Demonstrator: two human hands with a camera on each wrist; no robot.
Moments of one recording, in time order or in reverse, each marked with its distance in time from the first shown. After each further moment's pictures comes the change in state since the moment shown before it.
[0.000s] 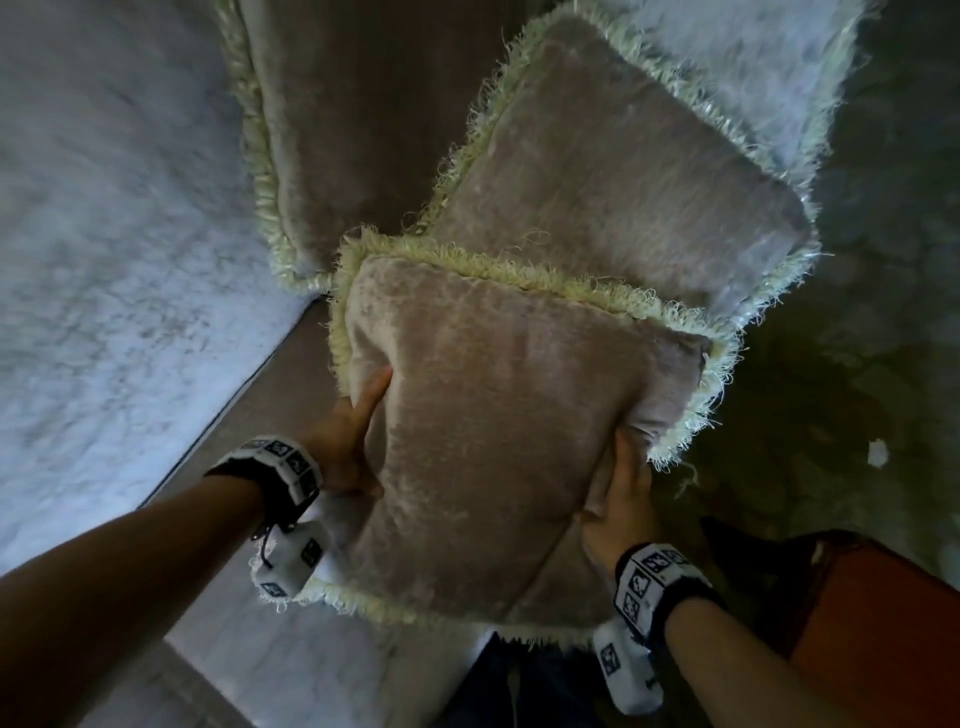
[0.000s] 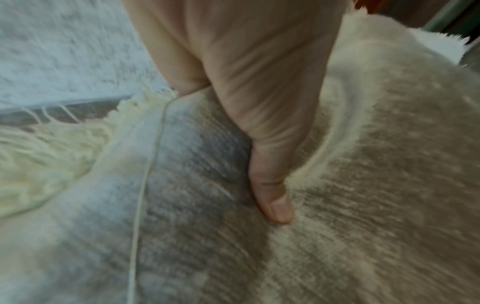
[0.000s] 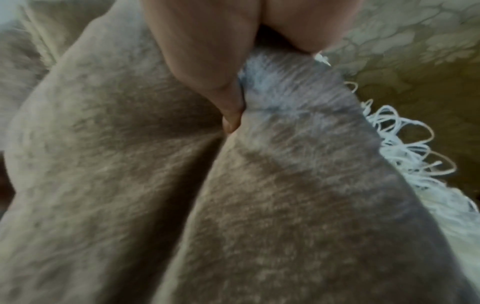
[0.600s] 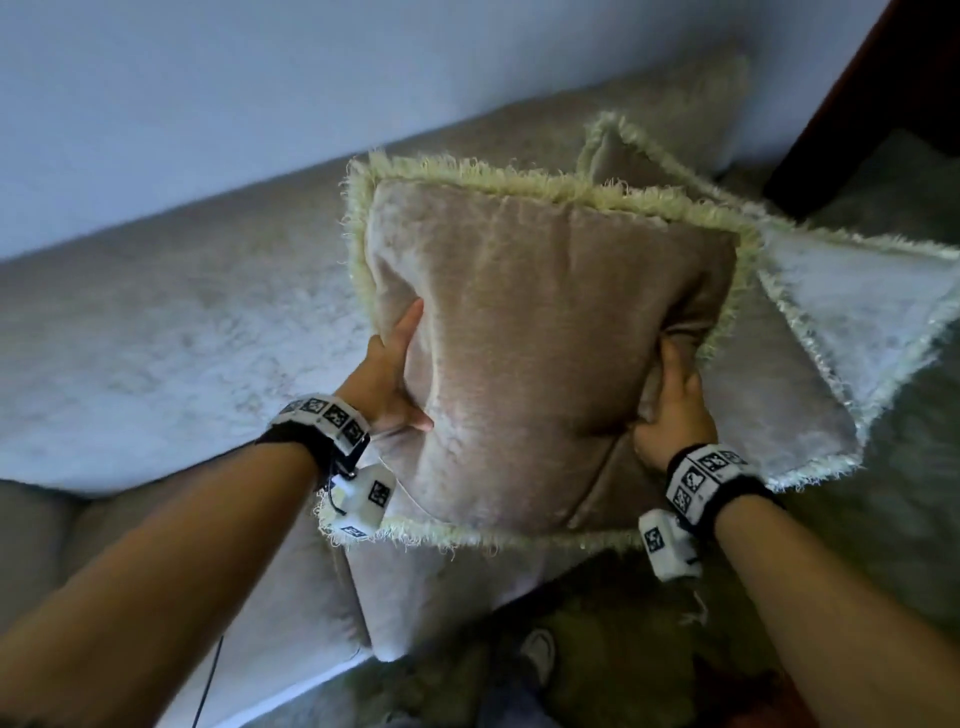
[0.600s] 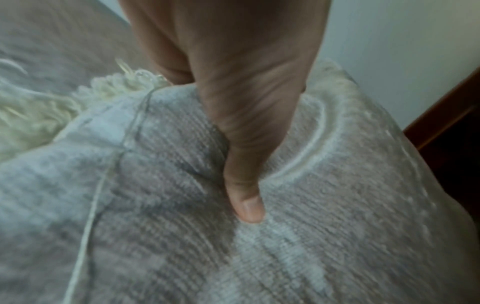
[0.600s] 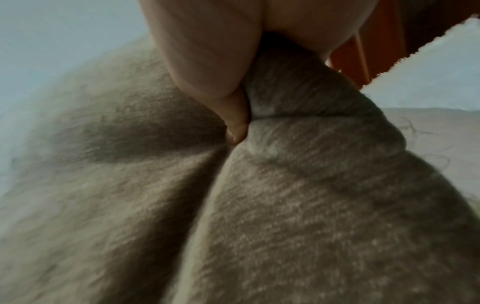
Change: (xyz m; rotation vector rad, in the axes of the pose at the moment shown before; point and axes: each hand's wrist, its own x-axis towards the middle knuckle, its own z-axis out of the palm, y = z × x) left_hand -0.355 0.018 -0.088 -0.451 0.671 -0.227; right_hand -0.164 -0.250 -0.123 -0.381 -0.025 -0.589
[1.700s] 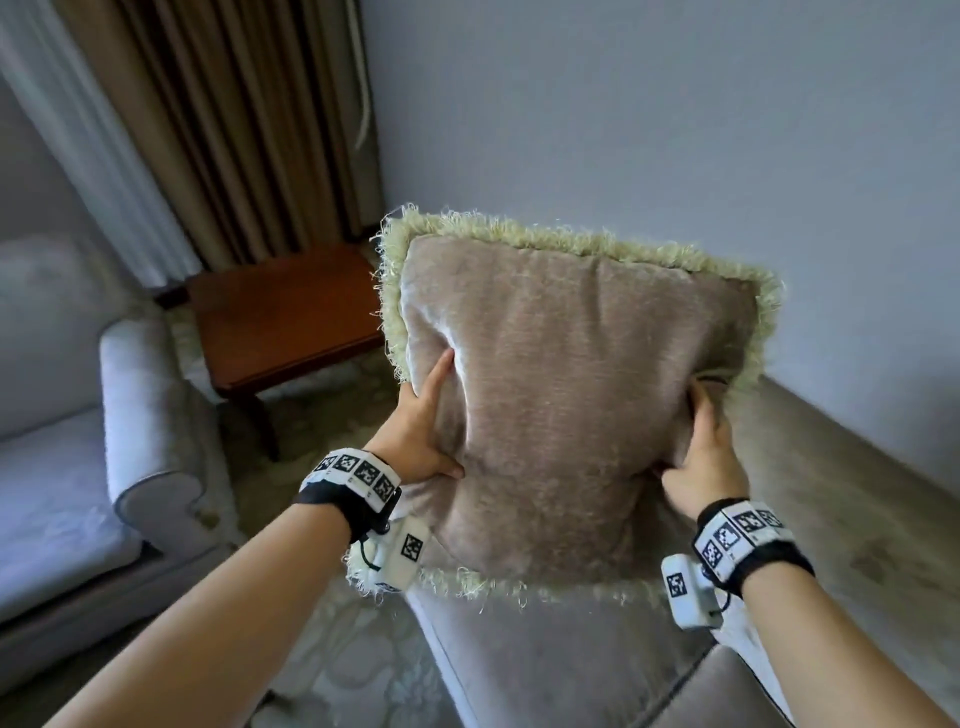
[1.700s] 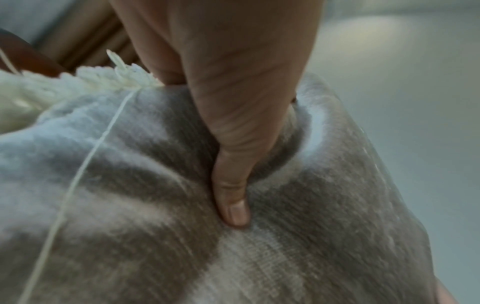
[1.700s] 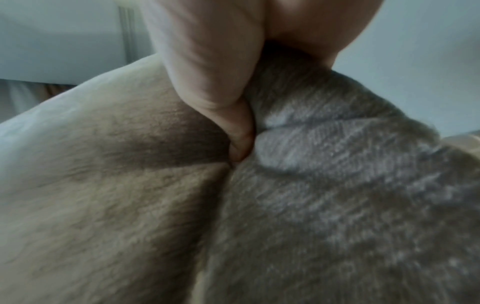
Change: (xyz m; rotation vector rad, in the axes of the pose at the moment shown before) left_hand -0.519 -0.351 -0.205 -0.356 1.020 -0.900; right_hand -0.255 -0.603 0.340 -0.142 -0.549 -1.273
